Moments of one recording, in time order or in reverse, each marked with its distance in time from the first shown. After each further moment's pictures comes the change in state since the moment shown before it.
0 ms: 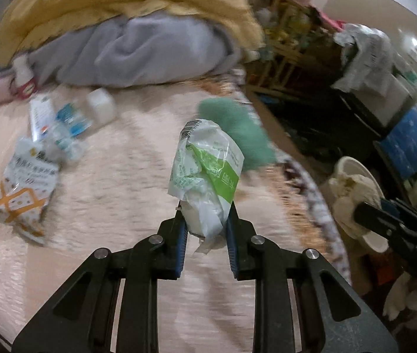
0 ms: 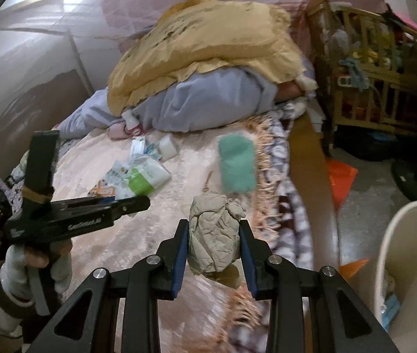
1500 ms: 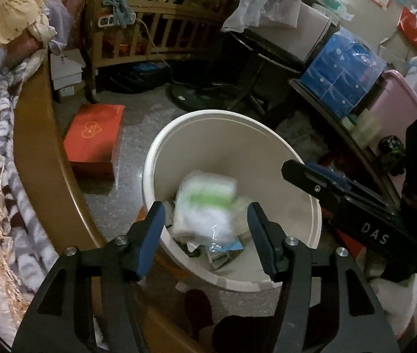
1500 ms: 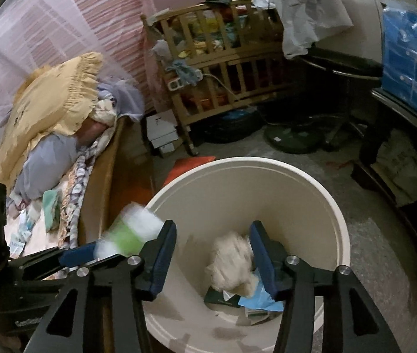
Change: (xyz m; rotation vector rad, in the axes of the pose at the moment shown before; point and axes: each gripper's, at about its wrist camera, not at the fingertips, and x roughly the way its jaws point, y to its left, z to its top) left arm 0.108 -0.271 0.000 0.271 0.153 -0.308; right arm -0.123 -0.227 -0.065 0.414 -0.104 -0.433
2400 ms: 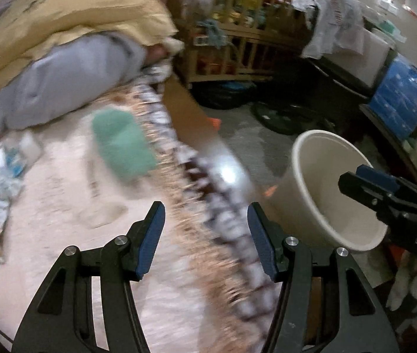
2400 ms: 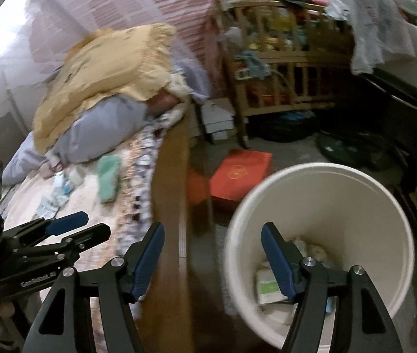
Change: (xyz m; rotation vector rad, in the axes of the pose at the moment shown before) left arm -0.112 0.112 -0.048 -0.102 -0.107 0.355; right arm 0.007 0.121 -0.014 -0.202 0.043 0.170
